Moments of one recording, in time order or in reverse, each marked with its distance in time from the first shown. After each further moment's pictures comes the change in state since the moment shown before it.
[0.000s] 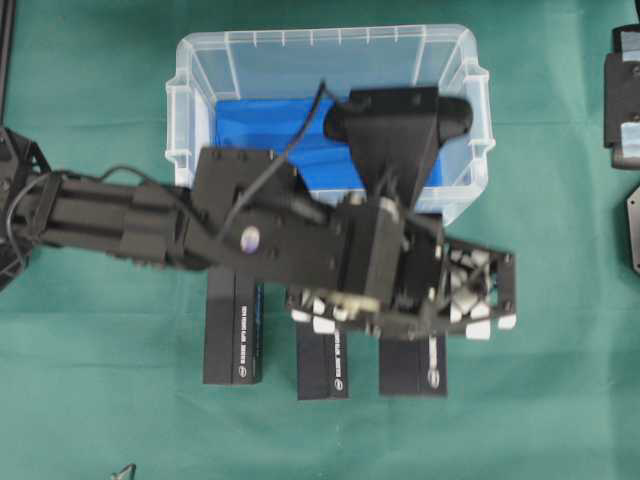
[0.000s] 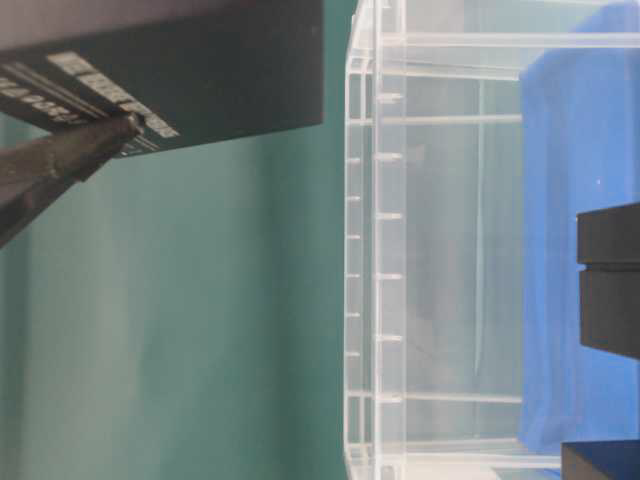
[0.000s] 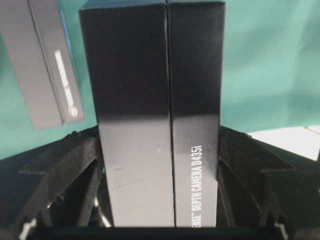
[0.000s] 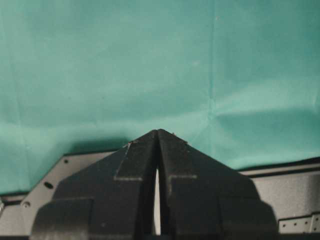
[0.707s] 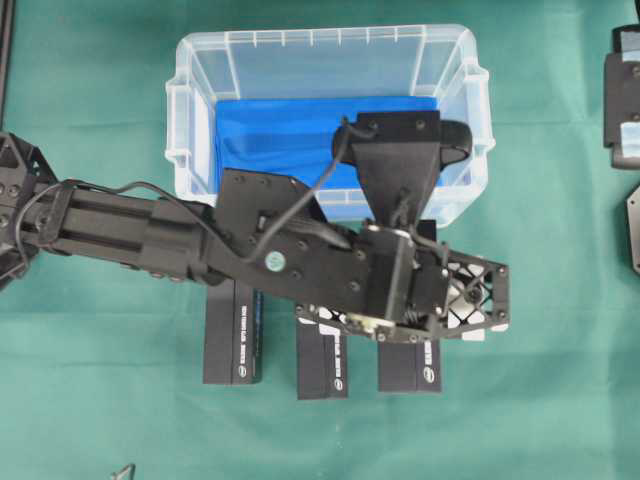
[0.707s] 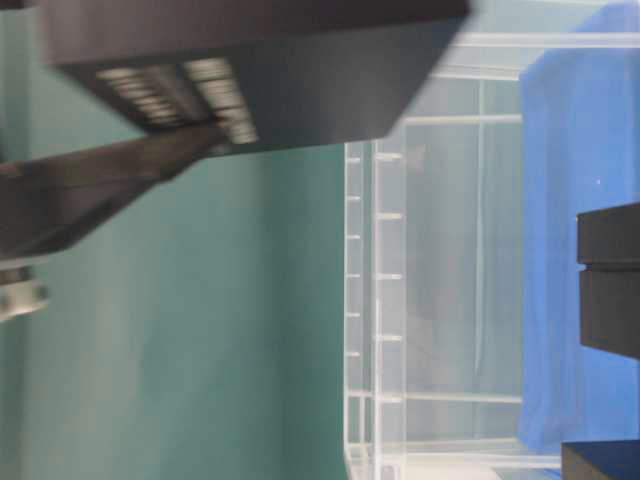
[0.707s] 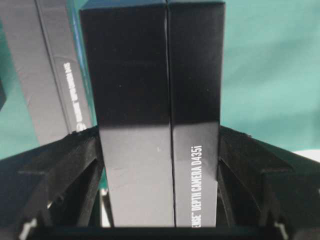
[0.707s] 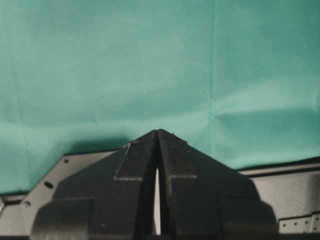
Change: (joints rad) left arm 0.000 0.000 0.149 0.026 -0.083 -0.005; right arm 0.002 0.002 0.002 0.000 0.003 0.000
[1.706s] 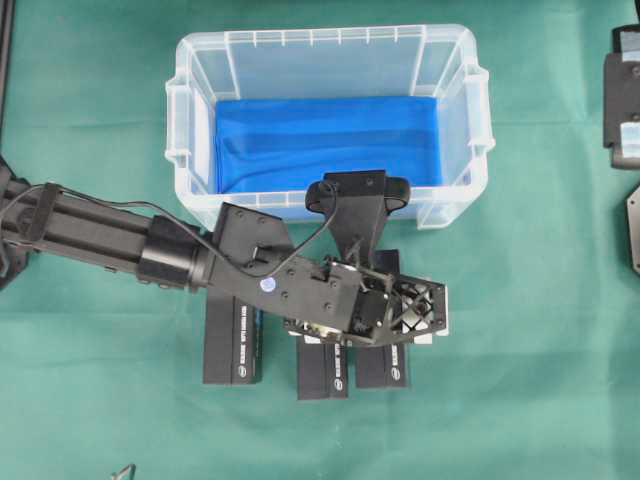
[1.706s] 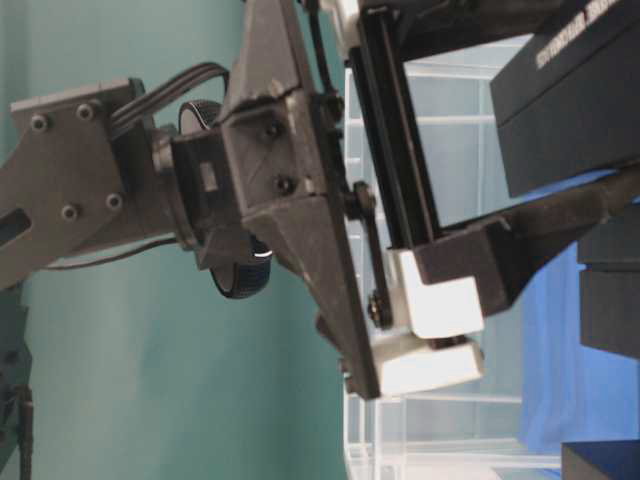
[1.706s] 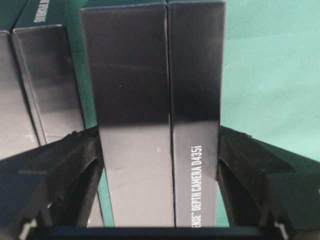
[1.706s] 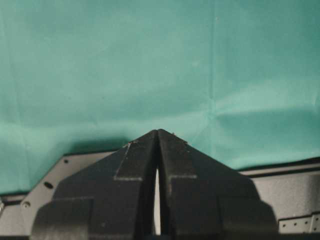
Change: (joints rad) left arm -0.003 -0.127 0.647 0.000 -0.571 -0.095; right arm -0.002 -0.002 0.000 0.002 -0.002 0.000
